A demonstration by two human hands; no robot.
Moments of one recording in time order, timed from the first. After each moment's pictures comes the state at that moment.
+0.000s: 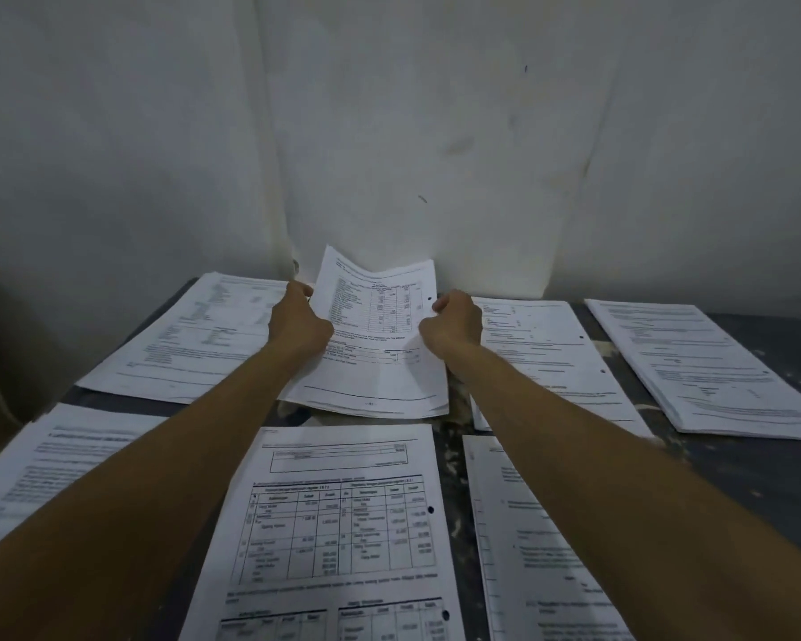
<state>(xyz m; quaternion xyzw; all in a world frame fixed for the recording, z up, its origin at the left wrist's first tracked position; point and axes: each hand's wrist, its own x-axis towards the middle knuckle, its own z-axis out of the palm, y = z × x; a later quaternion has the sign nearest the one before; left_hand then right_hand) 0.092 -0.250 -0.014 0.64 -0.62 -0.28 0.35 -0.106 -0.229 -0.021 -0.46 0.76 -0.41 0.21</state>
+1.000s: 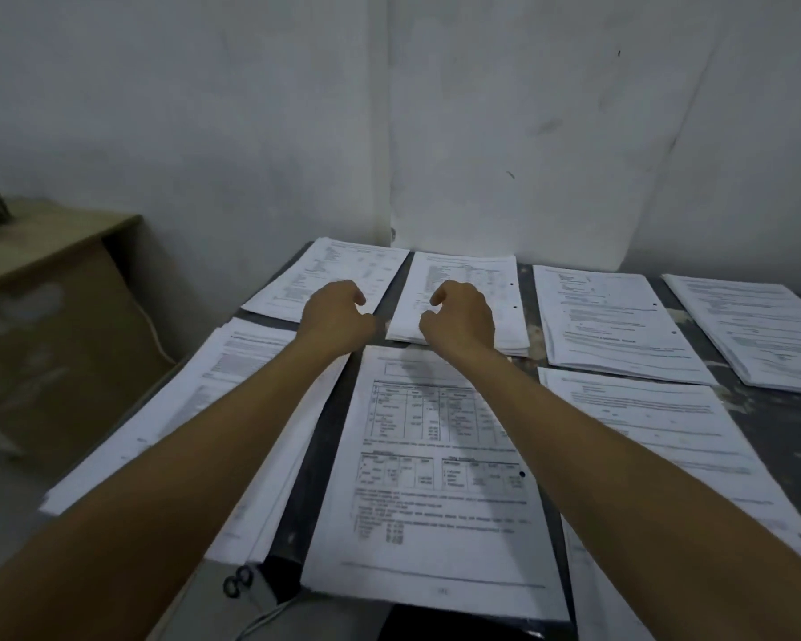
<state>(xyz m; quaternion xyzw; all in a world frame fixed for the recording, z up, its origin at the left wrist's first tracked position) 0.187 -0.120 -0.002 0.67 -0.68 -0.13 0.27 0.017 -0.122 -0.020 -0.61 0.69 -0.36 0.13</state>
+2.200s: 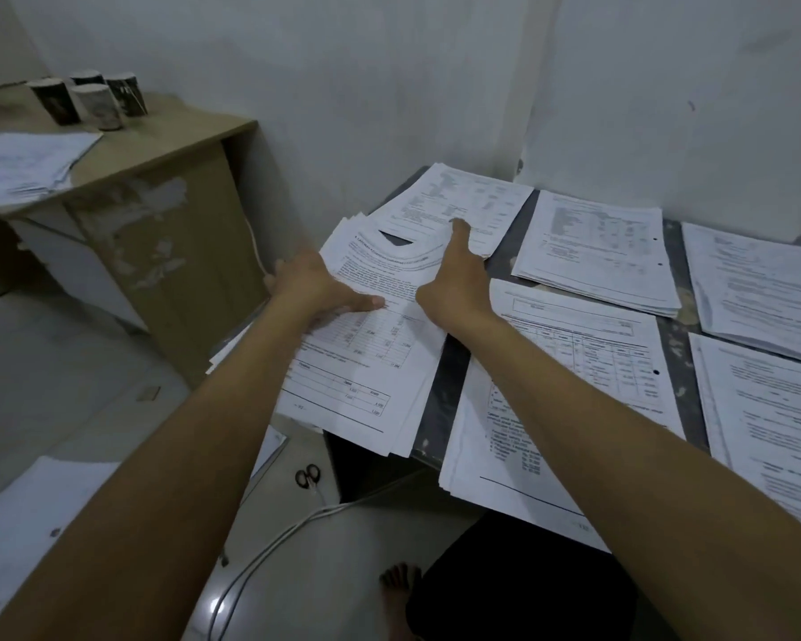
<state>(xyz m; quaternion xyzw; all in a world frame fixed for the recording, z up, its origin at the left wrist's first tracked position) 0.366 -0.066 -0.051 0.81 -0.54 -0.17 0.18 0.175 -0.081 -0.047 -0.69 0.58 -0.35 0.24</state>
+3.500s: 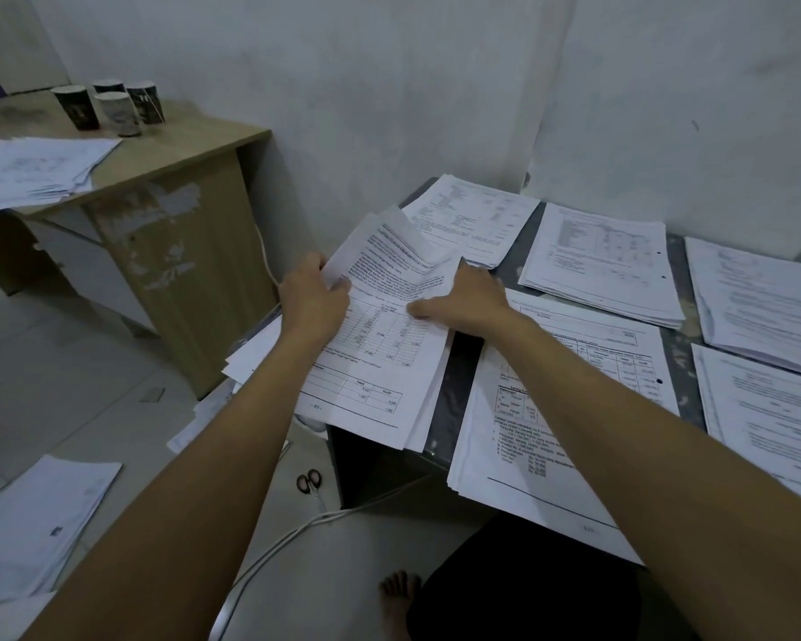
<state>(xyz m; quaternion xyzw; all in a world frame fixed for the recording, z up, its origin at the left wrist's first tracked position) 0.358 -0.043 -0.070 0.75 -0.48 -0.14 0.43 0.164 -0.093 -0.046 -0.74 0.62 -0.13 0.21</state>
